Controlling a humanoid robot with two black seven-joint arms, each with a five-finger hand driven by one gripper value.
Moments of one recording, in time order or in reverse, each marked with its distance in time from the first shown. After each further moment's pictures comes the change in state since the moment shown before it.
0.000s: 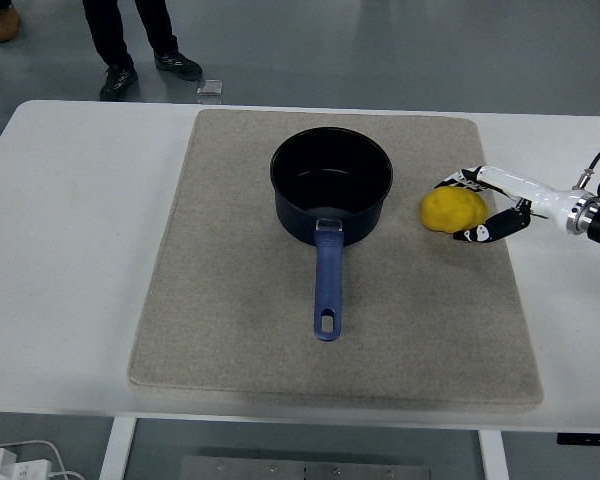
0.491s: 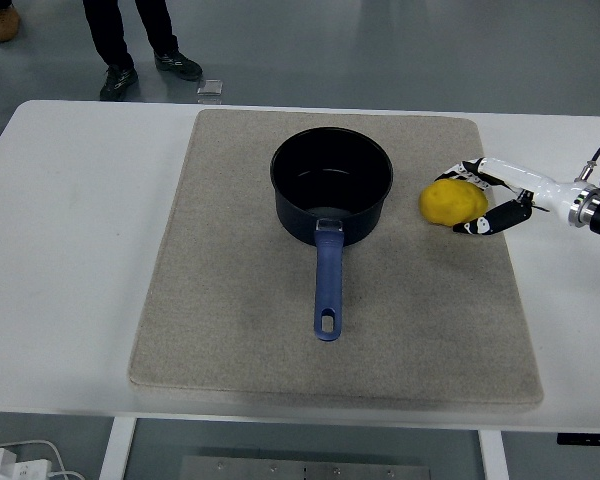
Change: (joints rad) left arm 0.000 0.000 0.000 0.000 0.000 0.000 0.000; right arm 0.023 -0.010 0.003 -0.002 0.042 0.039 0.000
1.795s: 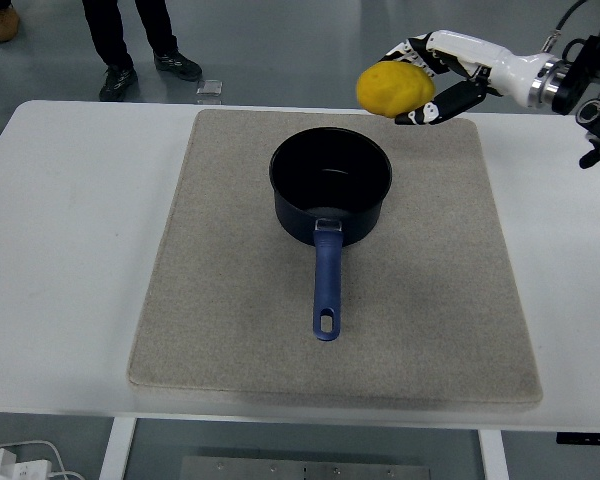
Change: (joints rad) left arm 0.001 0.000 0.000 0.000 0.000 0.000 0.000; right arm 0.306 0.204 0.003 -0.121 0.126 0.173 -0.011
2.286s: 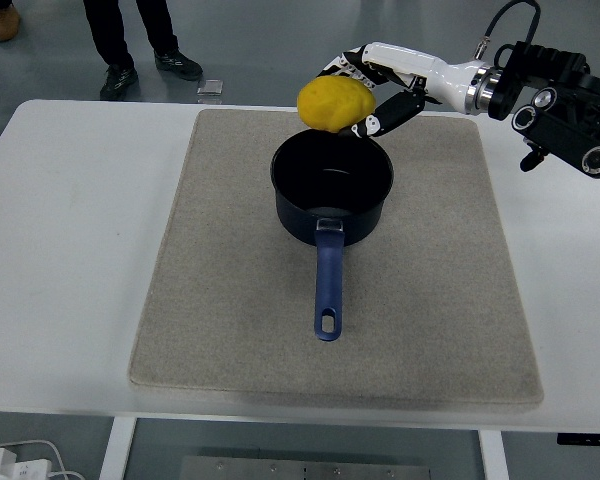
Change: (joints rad) left arm -0.001 0.000 0.000 0.000 0.000 0.000 0.000; right arm 0.001 0.103 -0.006 -0.003 -0.004 -0.016 -0.024
